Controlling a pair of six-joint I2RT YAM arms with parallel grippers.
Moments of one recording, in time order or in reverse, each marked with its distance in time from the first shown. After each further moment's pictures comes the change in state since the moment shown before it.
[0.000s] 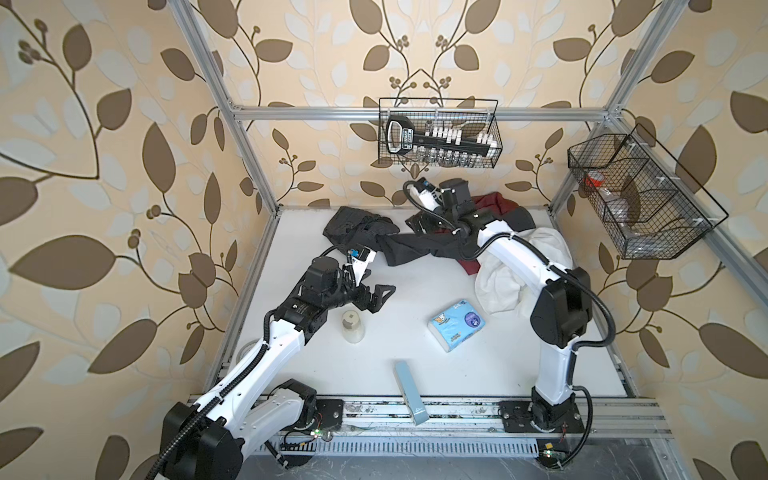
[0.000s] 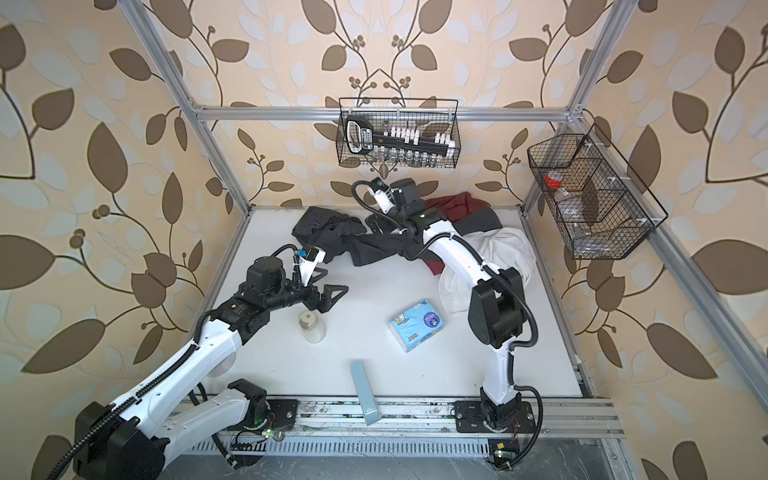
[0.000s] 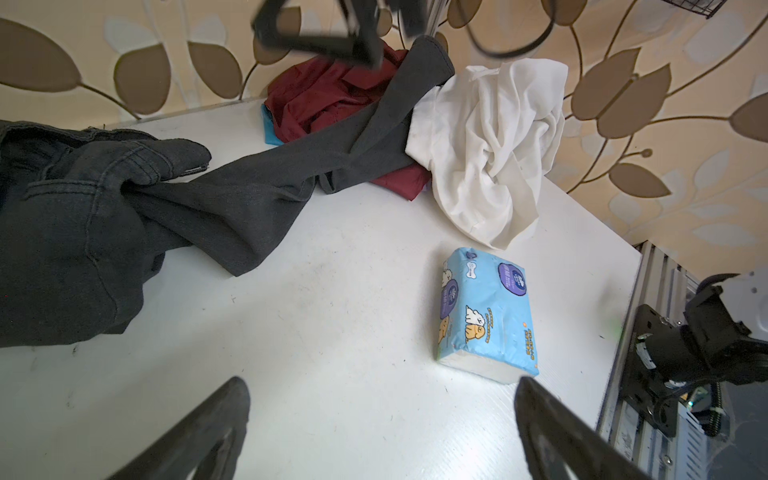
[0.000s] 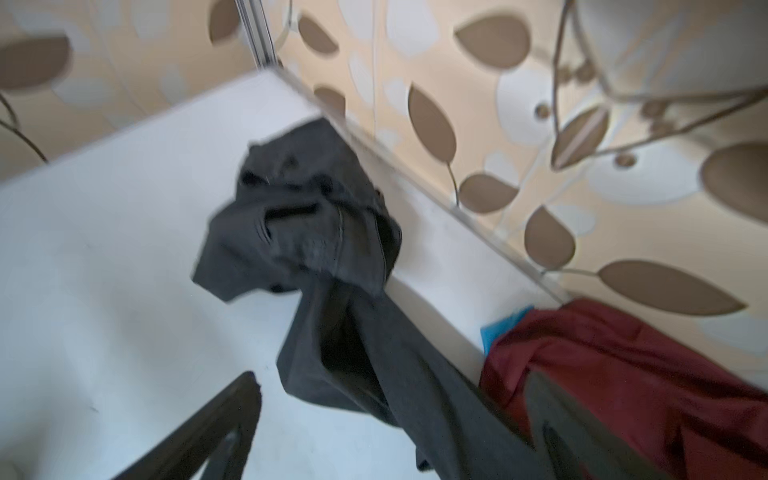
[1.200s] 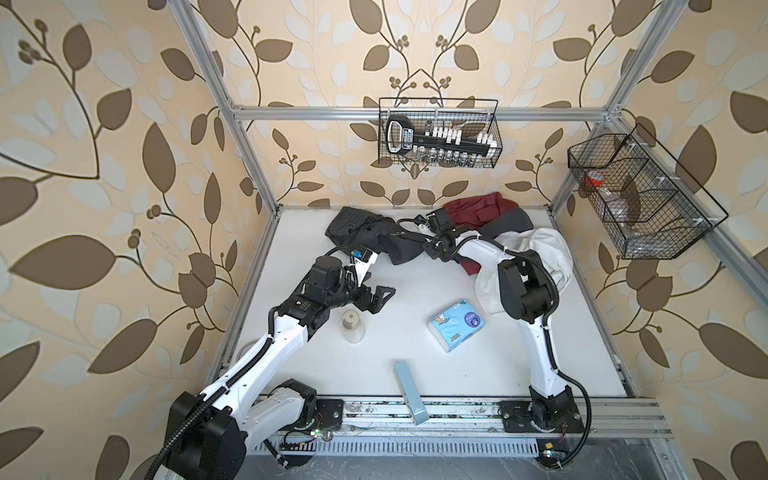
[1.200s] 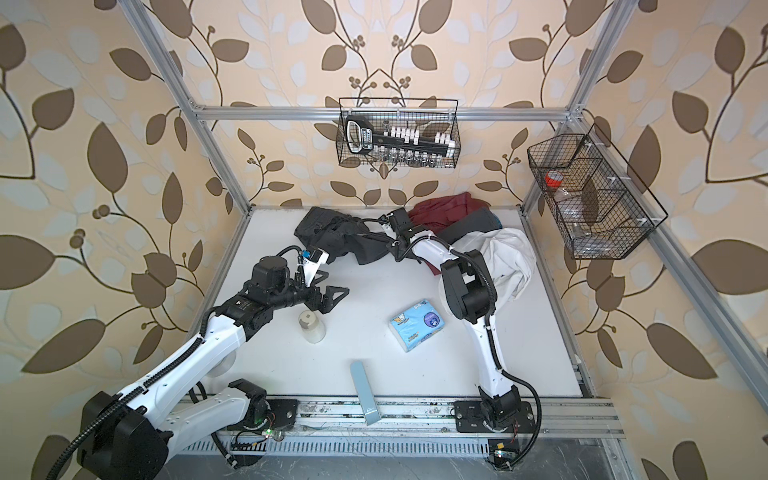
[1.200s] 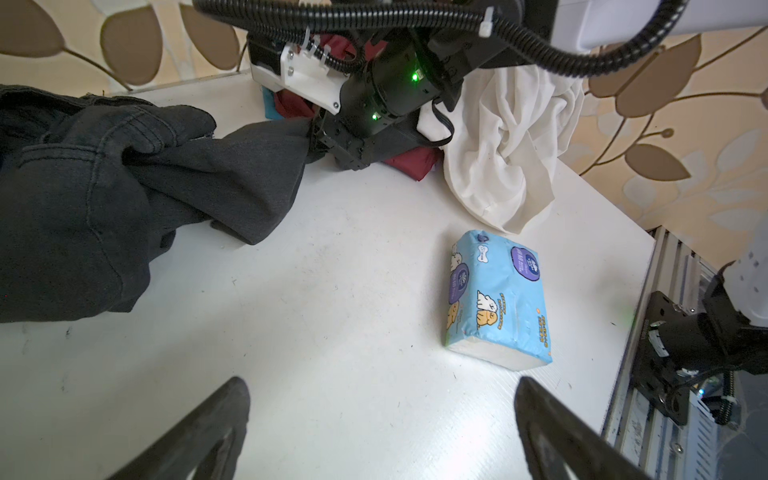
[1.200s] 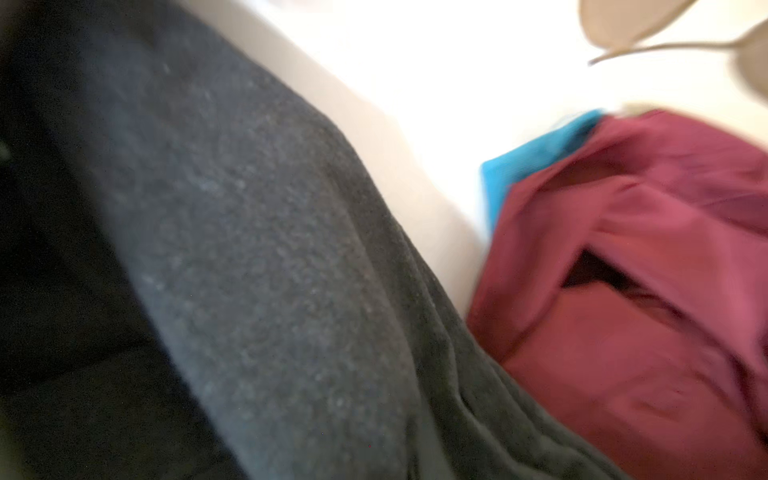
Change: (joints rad) left arm 0.000 0.045 0.000 -0.017 -0.004 0.024; right arm -0.043 0.257 0.009 -0.003 0.256 -0.086
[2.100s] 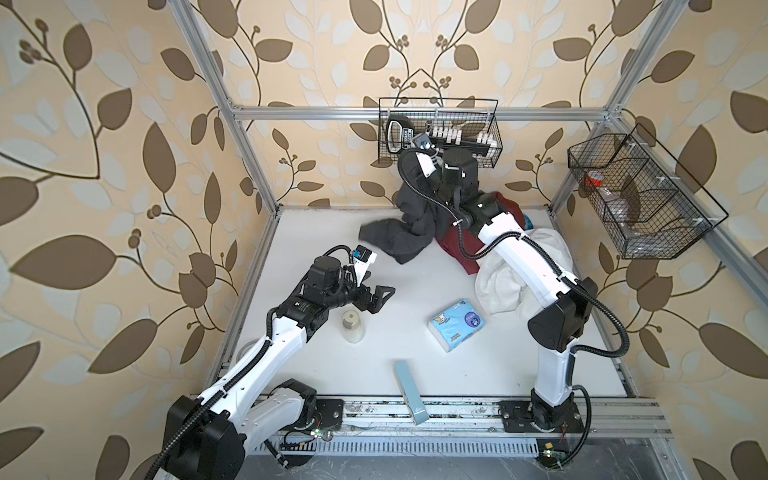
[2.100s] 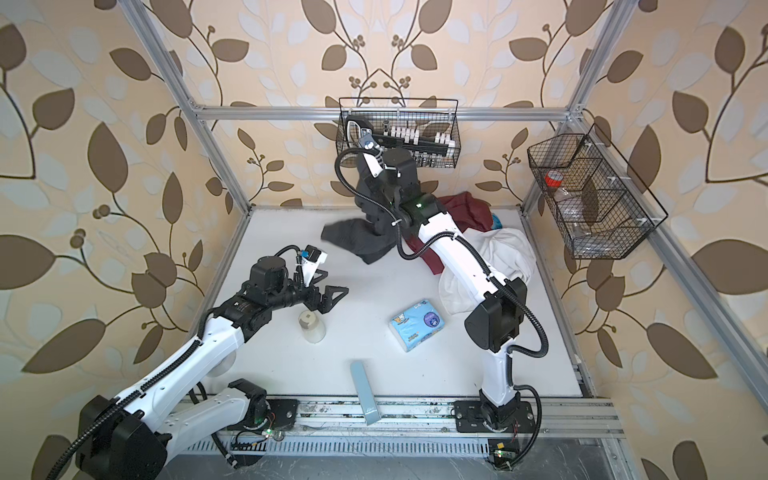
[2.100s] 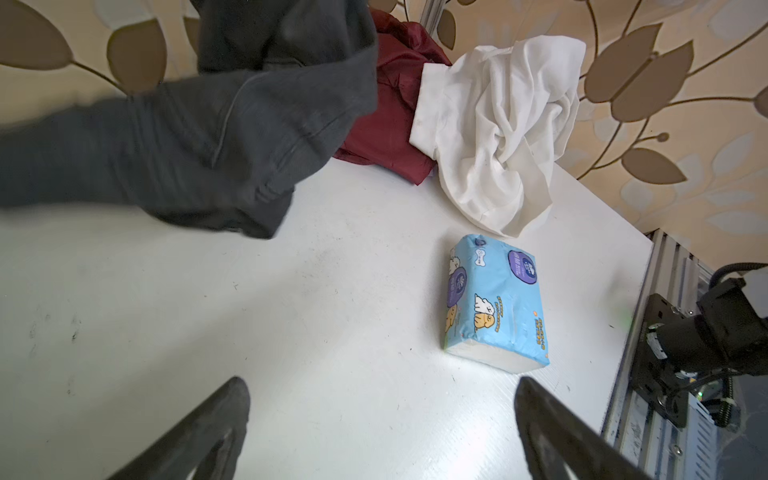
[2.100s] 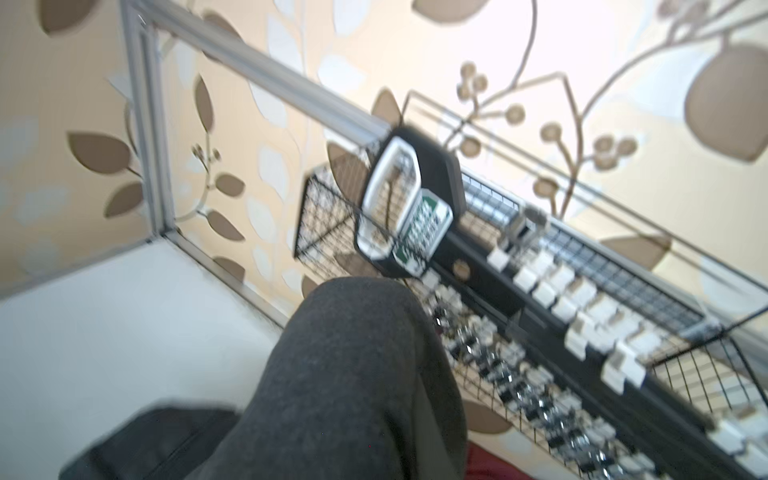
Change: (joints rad) left arm 0.000 -0.023 0.000 0.000 -0.003 -0.001; right arm 0.153 -0.303 0.354 0.211 0.010 -0.005
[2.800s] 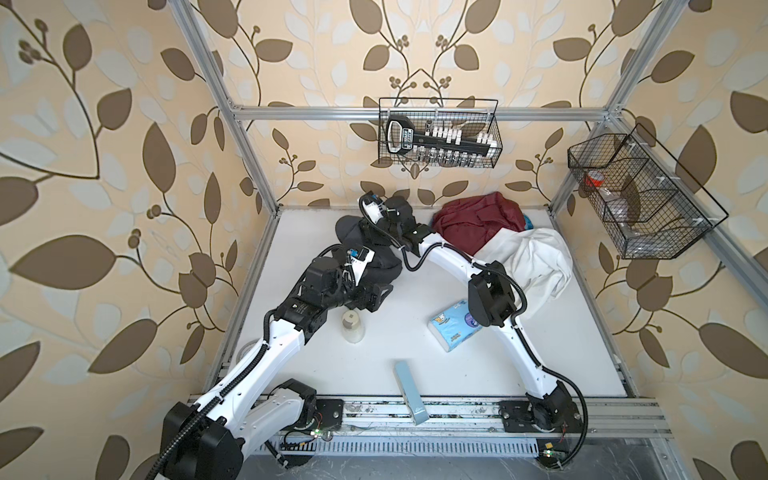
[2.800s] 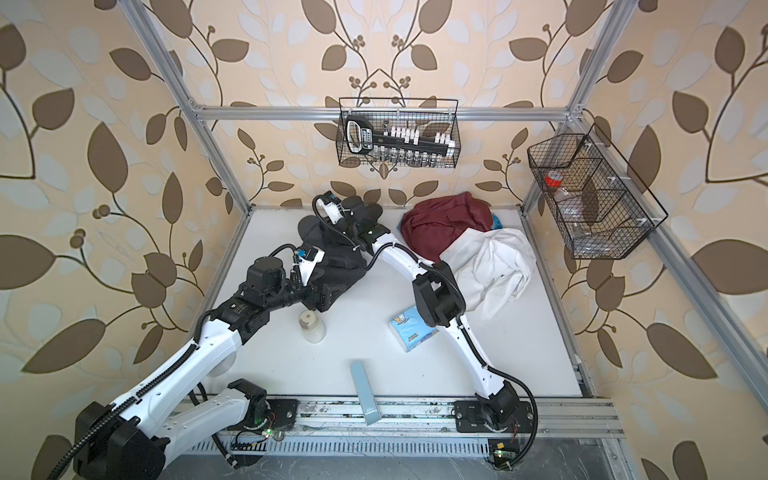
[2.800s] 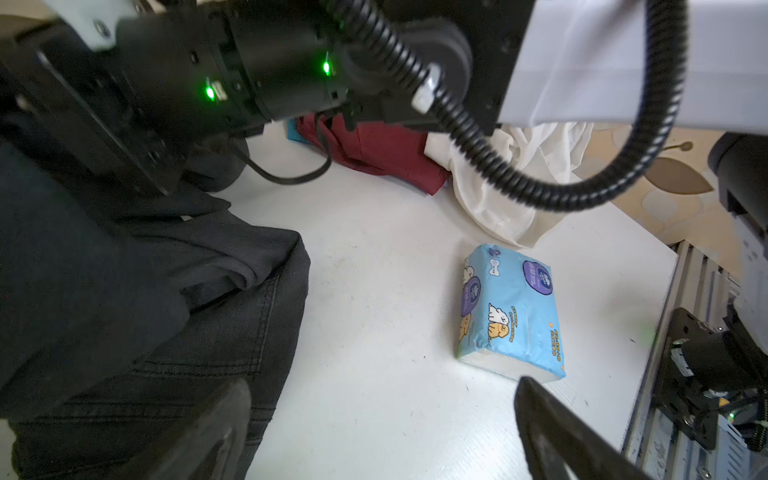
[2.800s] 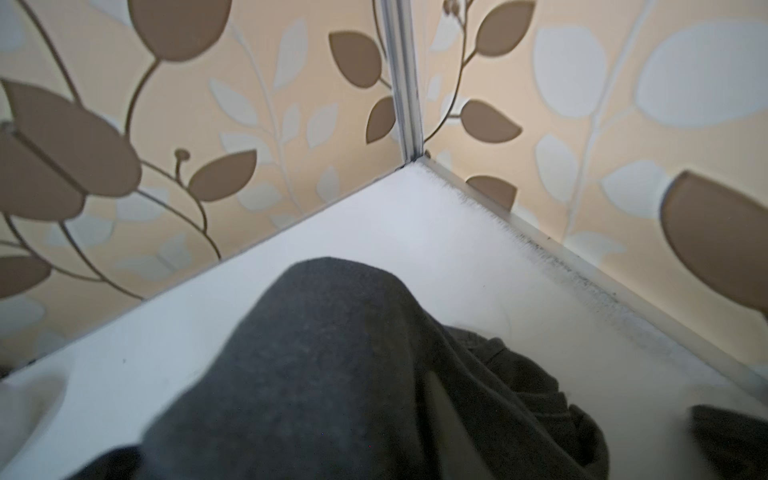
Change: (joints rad) left arm 0.000 -0.023 -0.002 0.002 -0.049 0.000; right arm 0.060 0.576 0.126 0.136 -0.565 0.366
